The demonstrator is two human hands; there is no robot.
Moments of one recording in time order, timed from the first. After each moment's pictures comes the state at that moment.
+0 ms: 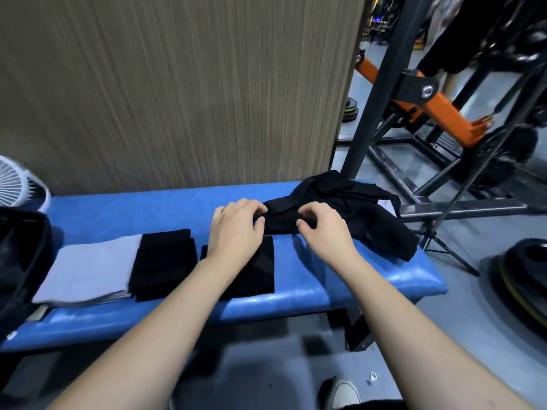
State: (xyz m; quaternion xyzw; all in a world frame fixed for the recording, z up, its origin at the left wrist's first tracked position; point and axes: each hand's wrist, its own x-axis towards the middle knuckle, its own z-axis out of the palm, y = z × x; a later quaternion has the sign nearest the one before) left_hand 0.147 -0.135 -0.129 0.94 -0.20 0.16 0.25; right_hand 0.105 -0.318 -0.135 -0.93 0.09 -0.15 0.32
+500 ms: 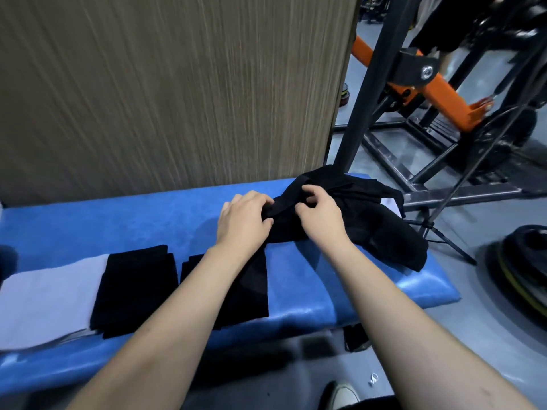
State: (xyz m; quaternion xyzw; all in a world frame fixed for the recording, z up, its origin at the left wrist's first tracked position) left_hand 0.204 -0.178 -0.141 0.95 -0.22 0.08 0.21; right_hand 0.157 -0.326 -0.135 -0.83 0.23 -0.13 0.49
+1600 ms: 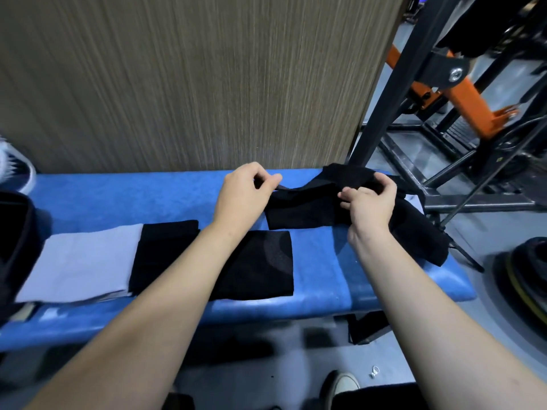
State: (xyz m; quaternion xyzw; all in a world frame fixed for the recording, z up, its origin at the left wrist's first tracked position) left_hand 0.195 -0.129 -0.111 0.87 -0.13 0.08 0.46; right_hand 0.155 -0.333 -0.139 -0.56 0.31 -0.31 0.70
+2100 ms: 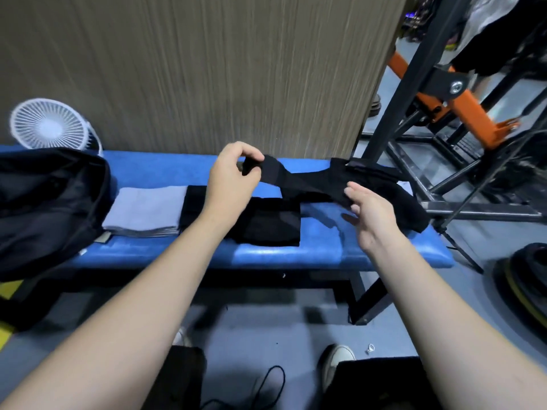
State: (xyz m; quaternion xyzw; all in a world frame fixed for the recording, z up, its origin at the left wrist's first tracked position) left_hand 0.097 -0.067 -0.080 0.79 -0.13 0.17 0.58; right_hand 0.051 -0.304 -0.113 -0.57 0.25 -0.15 0.77
